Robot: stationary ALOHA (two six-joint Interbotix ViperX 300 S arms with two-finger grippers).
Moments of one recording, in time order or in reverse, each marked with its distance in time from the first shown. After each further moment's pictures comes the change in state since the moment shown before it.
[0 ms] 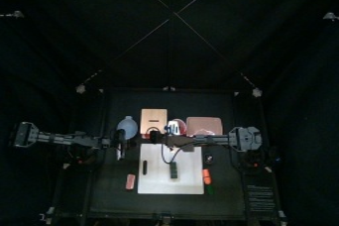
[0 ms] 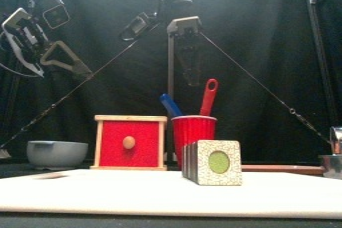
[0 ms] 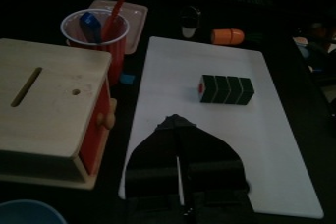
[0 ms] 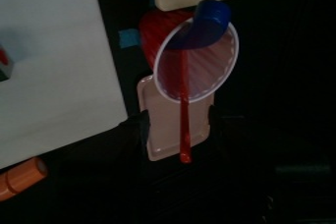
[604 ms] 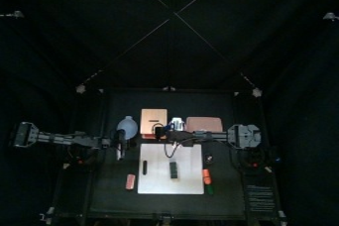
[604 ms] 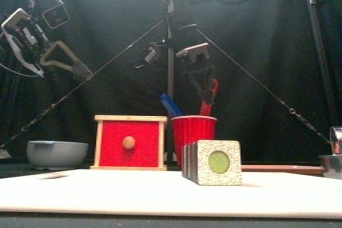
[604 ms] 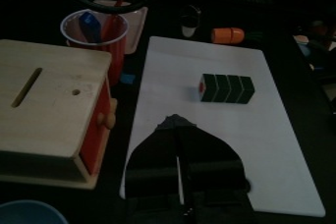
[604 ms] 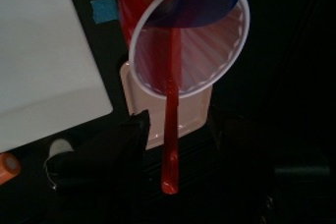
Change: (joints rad) left arm 0.011 -0.002 0.000 0.009 0.000 0.003; right arm -0.055 0.006 0.095 0.005 -0.011 -0.014
